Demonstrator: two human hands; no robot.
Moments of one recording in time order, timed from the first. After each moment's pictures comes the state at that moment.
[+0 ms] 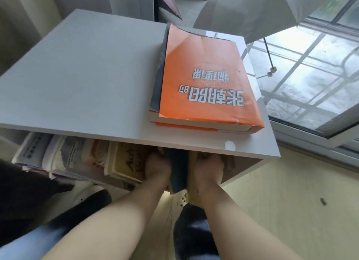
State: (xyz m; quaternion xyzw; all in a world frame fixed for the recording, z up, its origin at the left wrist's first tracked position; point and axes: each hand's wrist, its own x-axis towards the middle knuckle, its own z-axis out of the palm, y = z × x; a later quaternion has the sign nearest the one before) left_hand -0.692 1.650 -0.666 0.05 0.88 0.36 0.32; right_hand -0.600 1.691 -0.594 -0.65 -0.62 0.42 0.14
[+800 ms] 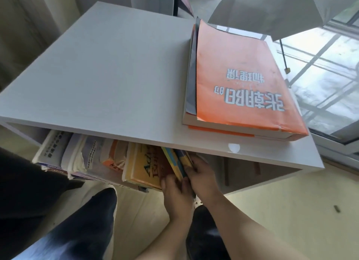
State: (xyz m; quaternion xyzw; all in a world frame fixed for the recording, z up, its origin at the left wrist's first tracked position) left_hand -0.647 1.588 -0.664 0.04 0.83 0.52 0.20; right_hand -0.635 1.654 -0.631 -0.44 -0.74 0.50 0.10
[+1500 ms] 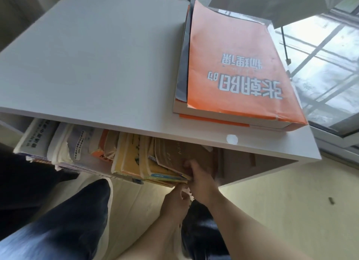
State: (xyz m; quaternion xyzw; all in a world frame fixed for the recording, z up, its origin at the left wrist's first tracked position) left_hand -0.639 1.579 -0.703 0.17 0.80 0.30 0.49; right_hand -0.599 1.668 -0.670 -0.40 -0.83 0.37 -0.11
